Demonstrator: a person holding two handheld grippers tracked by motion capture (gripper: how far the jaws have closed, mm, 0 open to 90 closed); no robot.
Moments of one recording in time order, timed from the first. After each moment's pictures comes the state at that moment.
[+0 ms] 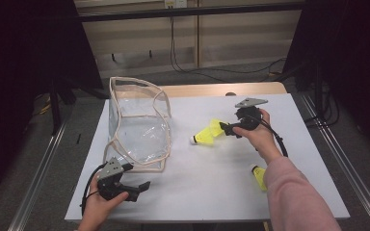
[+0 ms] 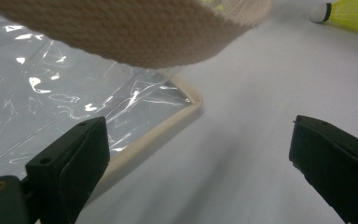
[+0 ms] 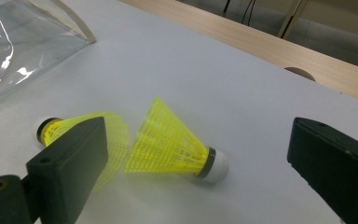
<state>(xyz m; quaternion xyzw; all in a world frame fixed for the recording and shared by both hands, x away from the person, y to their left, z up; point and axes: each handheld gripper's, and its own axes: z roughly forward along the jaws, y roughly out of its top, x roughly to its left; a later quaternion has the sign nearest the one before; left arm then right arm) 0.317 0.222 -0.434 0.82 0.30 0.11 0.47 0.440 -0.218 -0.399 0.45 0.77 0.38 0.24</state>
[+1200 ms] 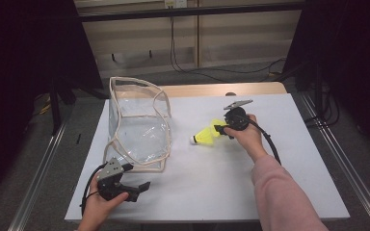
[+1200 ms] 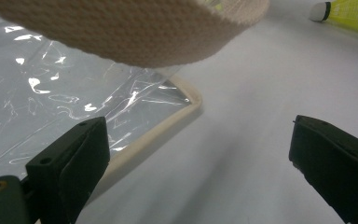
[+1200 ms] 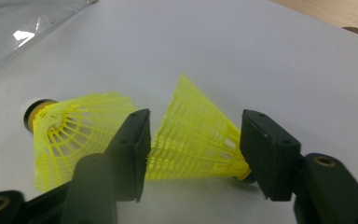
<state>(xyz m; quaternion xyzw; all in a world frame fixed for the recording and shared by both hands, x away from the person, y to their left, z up) 0.316 0.222 -0.434 0.82 0.30 0.11 0.47 0.462 -0.198 -0.426 0.47 0.80 0.34 0.18</state>
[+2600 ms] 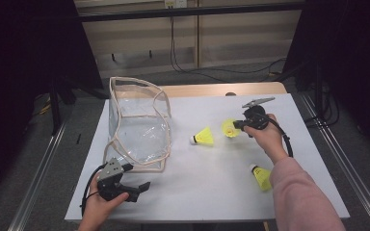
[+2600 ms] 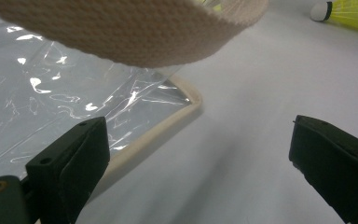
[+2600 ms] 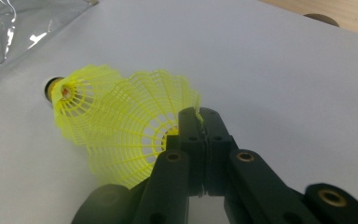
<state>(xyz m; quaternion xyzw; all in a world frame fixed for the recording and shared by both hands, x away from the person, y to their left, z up) 0.315 0.222 -0.433 0.82 0.30 0.12 0.46 0.440 -0.244 -0.401 0.48 0.79 0.36 0.15</state>
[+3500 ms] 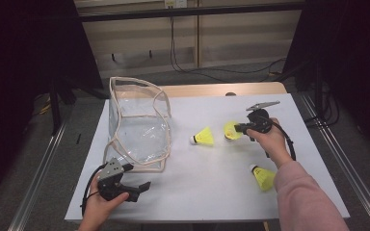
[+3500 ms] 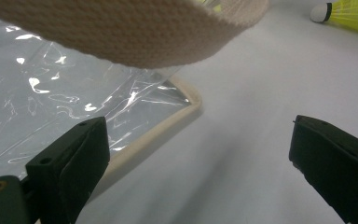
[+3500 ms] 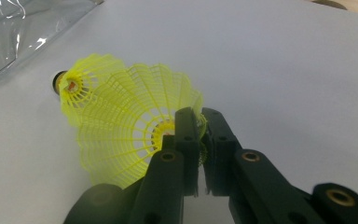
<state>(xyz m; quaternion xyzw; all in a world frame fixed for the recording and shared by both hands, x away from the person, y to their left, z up) 0.315 0.222 -0.433 0.83 0.30 0.12 0.46 0.431 -0.253 -0.409 0.49 0.78 0.37 0.14</state>
